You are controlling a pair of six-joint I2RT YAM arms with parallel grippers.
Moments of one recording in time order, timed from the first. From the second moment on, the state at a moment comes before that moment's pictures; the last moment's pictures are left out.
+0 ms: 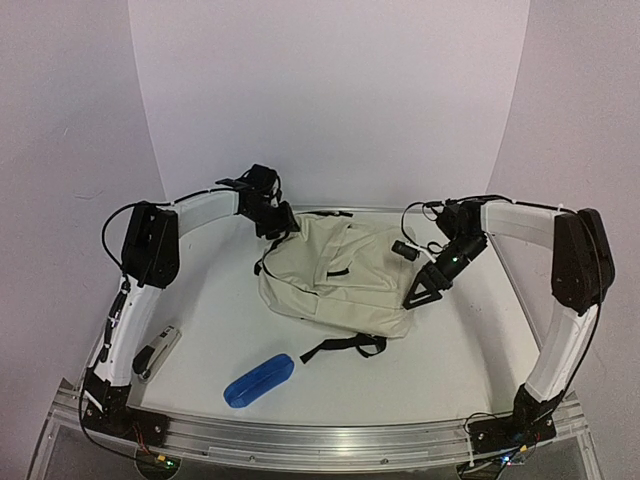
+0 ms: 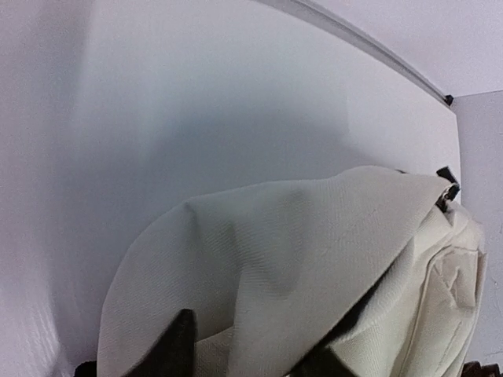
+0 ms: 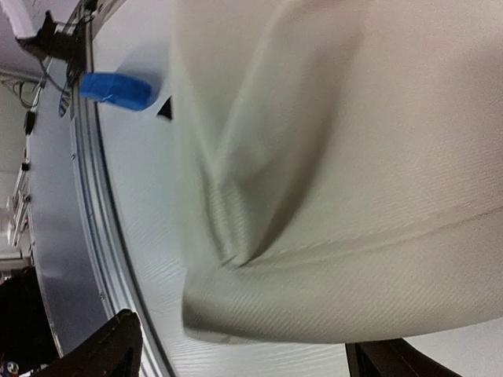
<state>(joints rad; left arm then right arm) -0.49 2.49 2.23 -0.60 0.29 -0.66 0.28 1.87 1.39 -1.09 -0.76 -0.67</state>
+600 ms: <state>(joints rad) -0.57 1.87 1.60 -0.62 0.15 -0.76 0.42 1.92 1.81 -1.08 -0.68 -0.69</state>
